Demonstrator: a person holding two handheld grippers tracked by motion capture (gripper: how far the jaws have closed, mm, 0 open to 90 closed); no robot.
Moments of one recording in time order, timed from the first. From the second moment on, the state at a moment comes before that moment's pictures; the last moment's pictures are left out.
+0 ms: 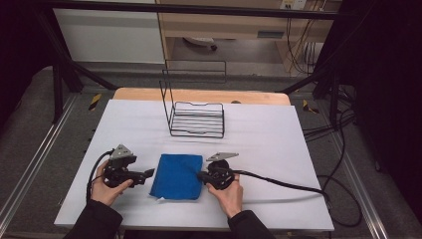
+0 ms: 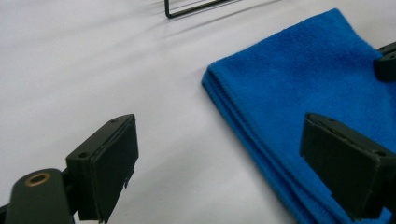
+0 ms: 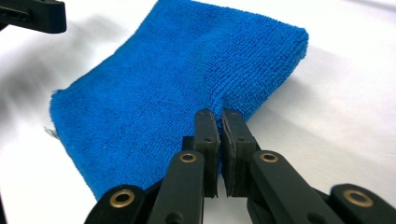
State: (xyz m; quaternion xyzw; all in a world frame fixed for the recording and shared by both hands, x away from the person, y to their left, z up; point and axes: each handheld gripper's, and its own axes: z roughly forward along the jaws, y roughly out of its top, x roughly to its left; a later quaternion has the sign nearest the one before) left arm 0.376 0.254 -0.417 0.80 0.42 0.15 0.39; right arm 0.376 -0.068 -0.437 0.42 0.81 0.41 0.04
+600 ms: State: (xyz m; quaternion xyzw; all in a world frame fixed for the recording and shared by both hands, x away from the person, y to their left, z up) left arm 0.422 0.201 -0.408 0.79 0.44 0.14 0.40; right arm 0.388 -0.125 -0.429 0.39 0.81 0.43 0.08
